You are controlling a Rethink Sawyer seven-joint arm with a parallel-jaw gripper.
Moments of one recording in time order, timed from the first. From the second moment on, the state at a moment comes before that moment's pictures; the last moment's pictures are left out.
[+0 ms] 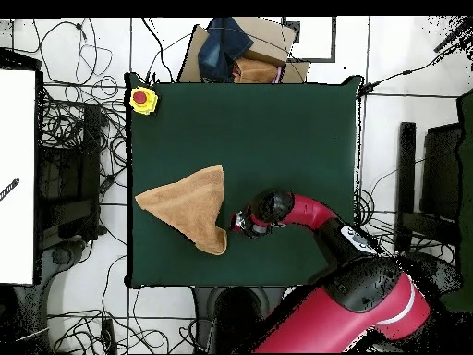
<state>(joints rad) -0.77 0.04 0.45 1.42 -0.52 0.89 1.79</state>
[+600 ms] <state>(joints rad) -0.77 0.04 0.45 1.42 -0.52 0.89 1.79</state>
